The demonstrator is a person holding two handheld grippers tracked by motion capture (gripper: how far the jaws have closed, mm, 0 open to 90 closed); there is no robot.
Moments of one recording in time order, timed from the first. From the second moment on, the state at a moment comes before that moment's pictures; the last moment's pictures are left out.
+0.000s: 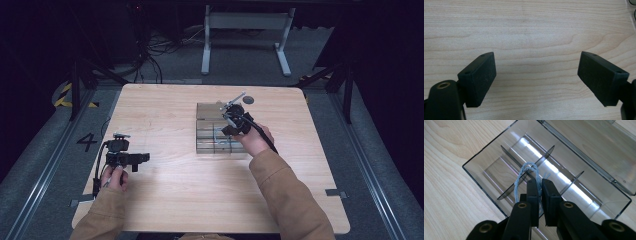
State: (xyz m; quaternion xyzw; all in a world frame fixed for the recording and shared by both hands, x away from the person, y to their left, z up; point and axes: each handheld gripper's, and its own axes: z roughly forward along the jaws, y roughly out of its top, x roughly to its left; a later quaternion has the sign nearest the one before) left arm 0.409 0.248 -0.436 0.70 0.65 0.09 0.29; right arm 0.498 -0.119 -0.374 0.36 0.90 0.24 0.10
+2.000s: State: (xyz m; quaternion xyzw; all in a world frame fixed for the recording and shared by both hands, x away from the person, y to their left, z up) left arm 0.409 0.247 -0.436 0.70 0.65 0.09 0.29; right arm 0.502 -0.129 -0.391 0.37 0.89 0.24 0.07
